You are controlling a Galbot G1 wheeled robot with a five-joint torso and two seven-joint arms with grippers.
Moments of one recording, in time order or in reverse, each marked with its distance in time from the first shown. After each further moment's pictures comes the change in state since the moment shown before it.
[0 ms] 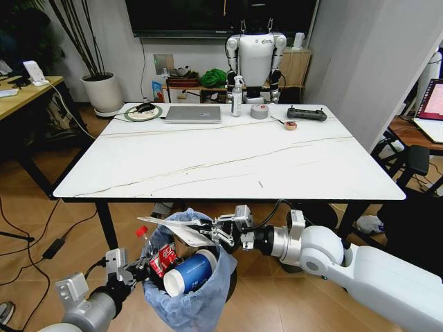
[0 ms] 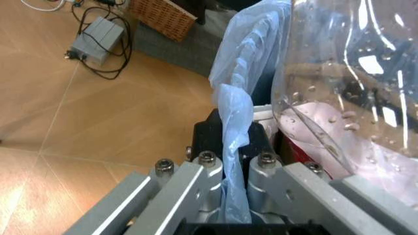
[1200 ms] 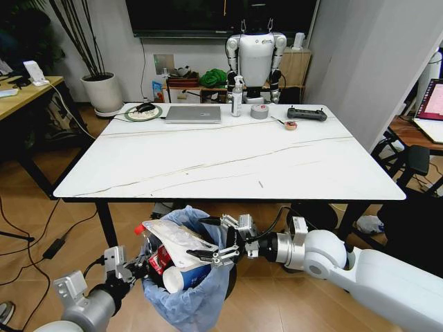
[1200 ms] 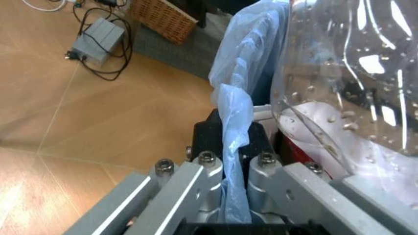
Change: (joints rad) left arm -0.016 -0.003 -0.004 0.003 -0.025 -0.001 -0.012; right arm -0.013 -0.050 -0.013 -0.021 -0.027 0.031 -0.070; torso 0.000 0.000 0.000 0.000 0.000
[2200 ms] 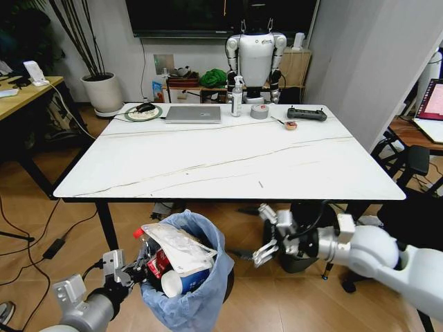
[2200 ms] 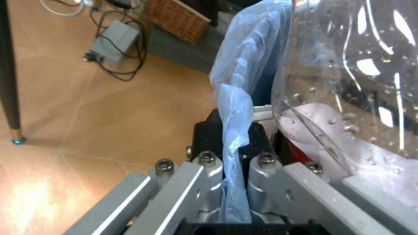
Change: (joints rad) left arm 0.055 -0.002 -0.039 -0.011 0.036 -0.002 -0.002; right arm -0.095 -0.286 0.203 0.018 0.039 0.133 0.051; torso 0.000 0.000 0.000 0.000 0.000
